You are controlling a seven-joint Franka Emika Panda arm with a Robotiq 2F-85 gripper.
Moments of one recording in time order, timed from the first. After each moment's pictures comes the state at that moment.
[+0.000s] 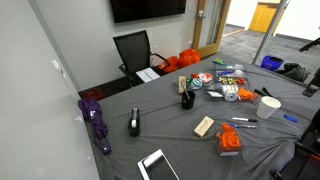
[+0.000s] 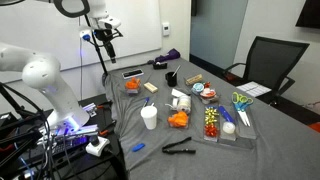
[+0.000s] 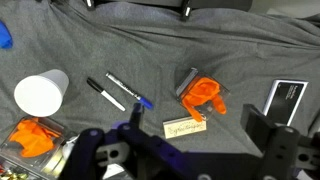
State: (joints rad) arm 0.05 -0.89 -0.08 -2.74 0.10 1.89 -0.10
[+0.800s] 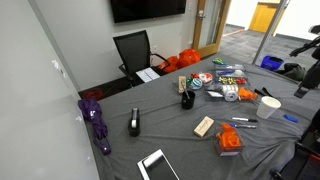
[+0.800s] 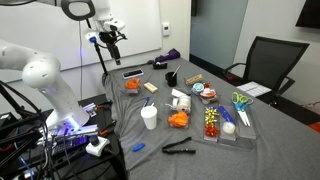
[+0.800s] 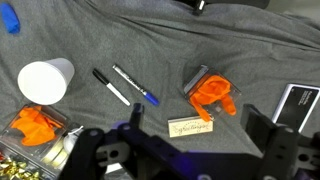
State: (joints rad) arm 0.06 -0.81 -0.06 -2.74 0.07 1.97 -0.14
